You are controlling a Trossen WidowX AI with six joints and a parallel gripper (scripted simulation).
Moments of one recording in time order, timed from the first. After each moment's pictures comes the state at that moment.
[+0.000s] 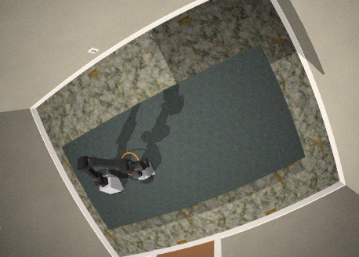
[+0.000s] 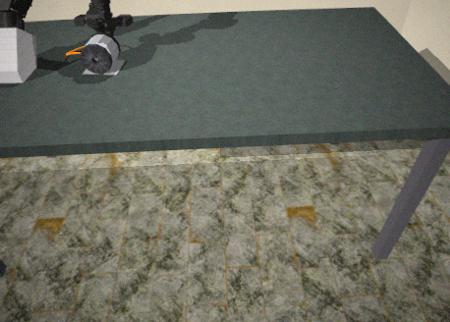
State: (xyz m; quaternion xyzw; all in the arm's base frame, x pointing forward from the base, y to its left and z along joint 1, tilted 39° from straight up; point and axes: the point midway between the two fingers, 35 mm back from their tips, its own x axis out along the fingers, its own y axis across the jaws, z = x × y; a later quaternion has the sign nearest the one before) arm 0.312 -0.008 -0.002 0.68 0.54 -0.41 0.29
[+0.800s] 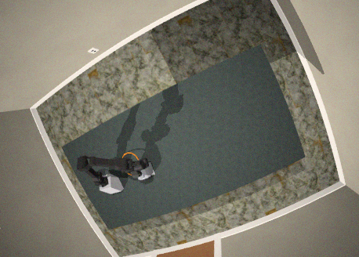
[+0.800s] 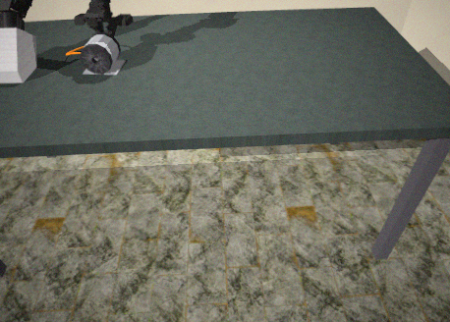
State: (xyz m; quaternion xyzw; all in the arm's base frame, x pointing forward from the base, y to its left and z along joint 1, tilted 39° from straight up) arm 0.311 -0.006 0.001 0.68 0.54 -0.41 0.29
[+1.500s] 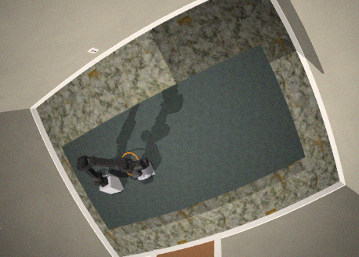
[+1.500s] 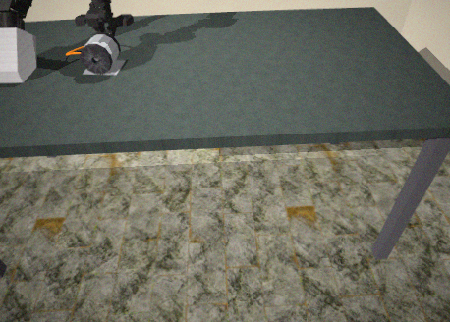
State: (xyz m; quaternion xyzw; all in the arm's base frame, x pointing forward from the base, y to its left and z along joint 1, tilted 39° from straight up) arm 0.314 -0.005 0.000 0.68 0.54 -0.41 0.30
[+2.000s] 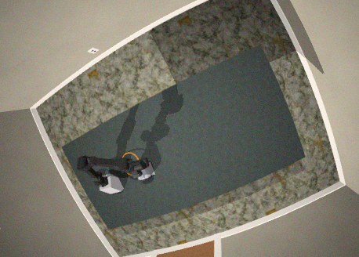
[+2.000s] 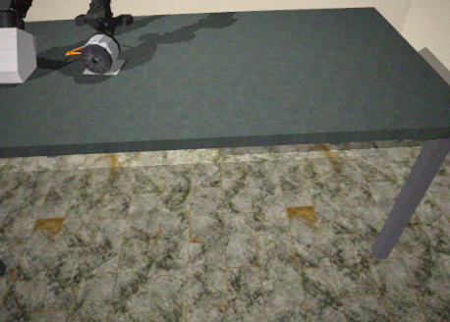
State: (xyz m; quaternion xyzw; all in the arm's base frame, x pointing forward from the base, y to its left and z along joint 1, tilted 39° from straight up) arm 0.313 -0.005 0.000 0.68 0.54 -0.41 0.30
